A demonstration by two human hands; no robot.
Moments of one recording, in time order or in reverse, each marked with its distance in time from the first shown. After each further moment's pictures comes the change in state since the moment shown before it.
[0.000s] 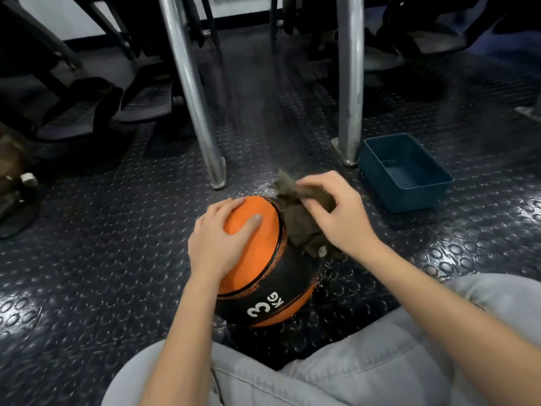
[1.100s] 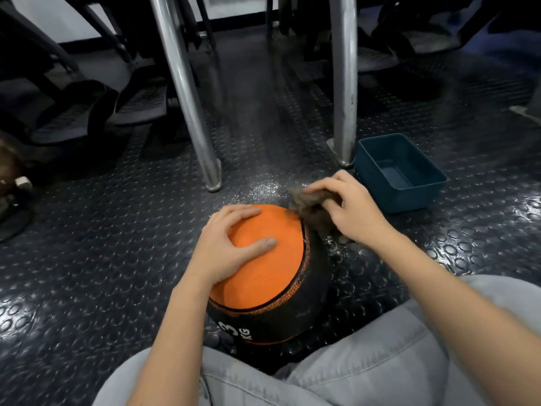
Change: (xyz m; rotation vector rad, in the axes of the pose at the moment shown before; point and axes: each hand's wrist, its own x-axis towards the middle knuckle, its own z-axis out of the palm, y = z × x) left_hand 0.000 0.003 -0.001 -0.144 -0.186 0.256; right_hand 0.010 0.019 -0.030 -0.195 -0.173 0.180
